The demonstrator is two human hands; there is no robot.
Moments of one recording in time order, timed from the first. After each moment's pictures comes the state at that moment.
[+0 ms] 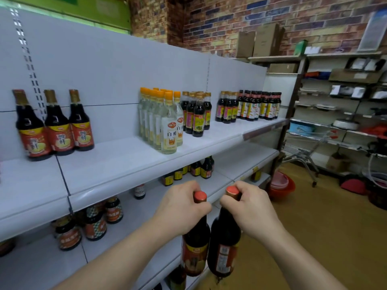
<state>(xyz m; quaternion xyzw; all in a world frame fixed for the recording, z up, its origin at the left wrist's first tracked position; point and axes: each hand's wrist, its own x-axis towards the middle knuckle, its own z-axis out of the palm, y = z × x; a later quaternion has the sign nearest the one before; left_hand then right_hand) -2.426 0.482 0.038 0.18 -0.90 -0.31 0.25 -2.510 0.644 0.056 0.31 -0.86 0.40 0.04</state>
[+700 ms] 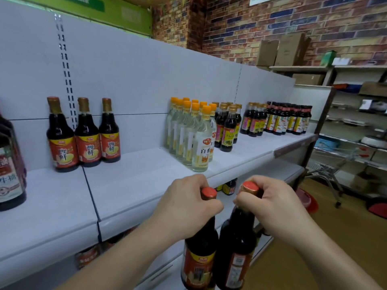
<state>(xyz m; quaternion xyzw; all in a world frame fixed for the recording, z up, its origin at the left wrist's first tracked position) -2.402 0.373 0.093 0.19 -0.87 -0.36 0.29 -2.505 0.538 0.125 0.41 -0.82 0.40 0.01</state>
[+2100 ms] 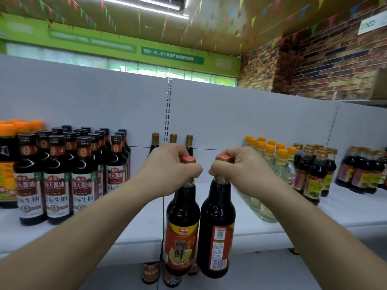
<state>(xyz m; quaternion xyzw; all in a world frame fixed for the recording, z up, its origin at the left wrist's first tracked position) -2.307 0.305 0.210 0.39 -0.79 -0.26 0.41 -2.479 0.379 0.226 0.62 -0.65 0.42 -0.11</state>
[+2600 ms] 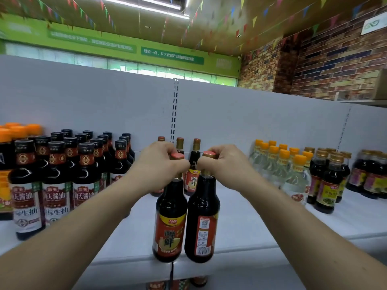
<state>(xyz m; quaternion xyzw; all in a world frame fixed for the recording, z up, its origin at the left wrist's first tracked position) -2.282 0.234 0.212 0.42 -0.77 -0.22 0.42 -2.452 0.297 0.227 0.62 -0.65 0.43 -0.11</state>
